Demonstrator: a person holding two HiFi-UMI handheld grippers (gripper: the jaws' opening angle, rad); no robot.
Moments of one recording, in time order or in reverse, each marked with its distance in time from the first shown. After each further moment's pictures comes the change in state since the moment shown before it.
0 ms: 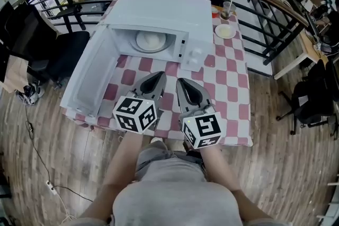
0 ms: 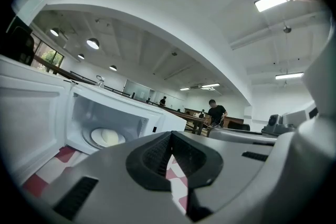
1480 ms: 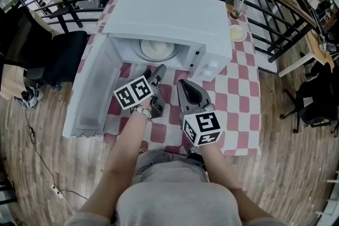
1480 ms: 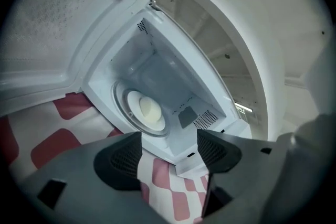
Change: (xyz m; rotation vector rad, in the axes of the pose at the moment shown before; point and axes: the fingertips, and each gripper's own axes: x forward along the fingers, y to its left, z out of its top) left arm 0.087 0.177 -0.067 -0.574 0.118 0.178; right arm 0.104 -0.018 -0.054 0.094 0.115 -0.032
